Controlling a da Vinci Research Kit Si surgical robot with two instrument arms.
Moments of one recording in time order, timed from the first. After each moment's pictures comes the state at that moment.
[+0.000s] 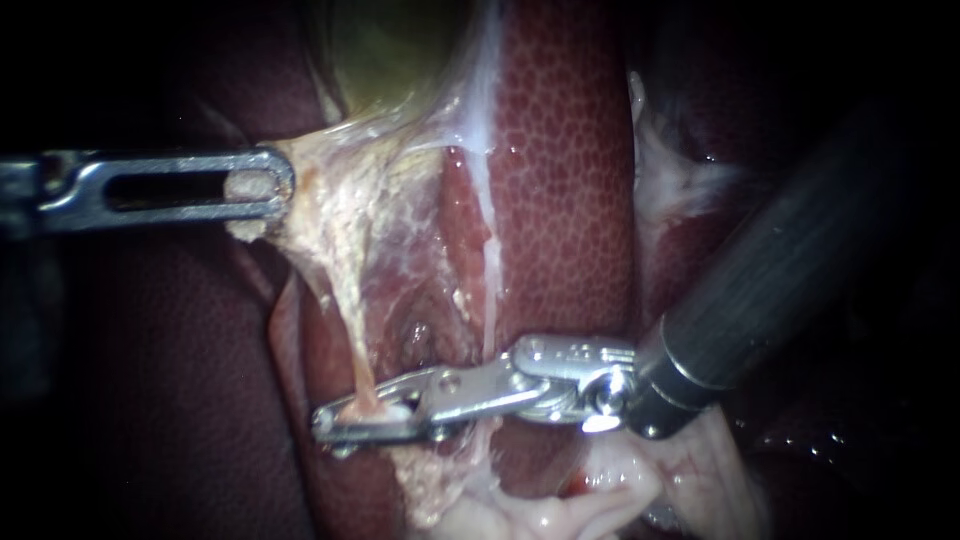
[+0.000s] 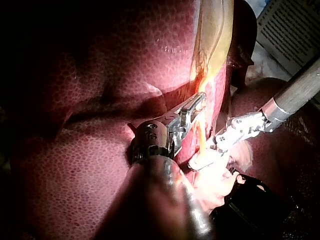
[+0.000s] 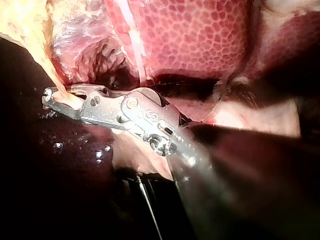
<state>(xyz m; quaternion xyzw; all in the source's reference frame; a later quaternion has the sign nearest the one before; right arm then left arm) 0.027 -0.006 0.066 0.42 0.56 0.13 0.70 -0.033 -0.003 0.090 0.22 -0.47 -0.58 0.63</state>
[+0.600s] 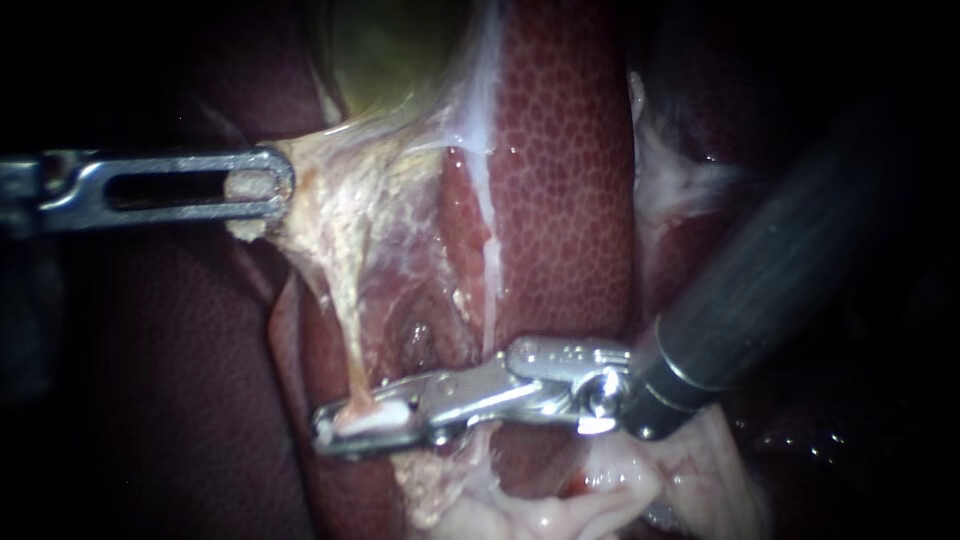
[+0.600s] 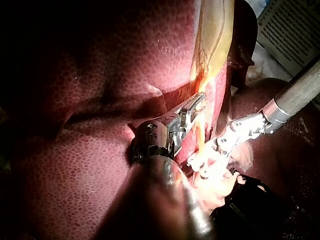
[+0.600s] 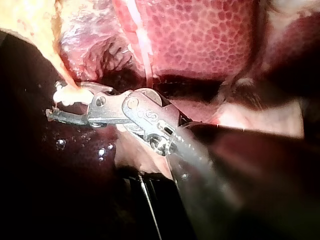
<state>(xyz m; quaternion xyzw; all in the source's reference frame) 0.029 -0.006 0.065 0.38 0.59 0.15 0.70 -0.033 -0.003 0.090 0.22 -0.47 -0.58 0.63</state>
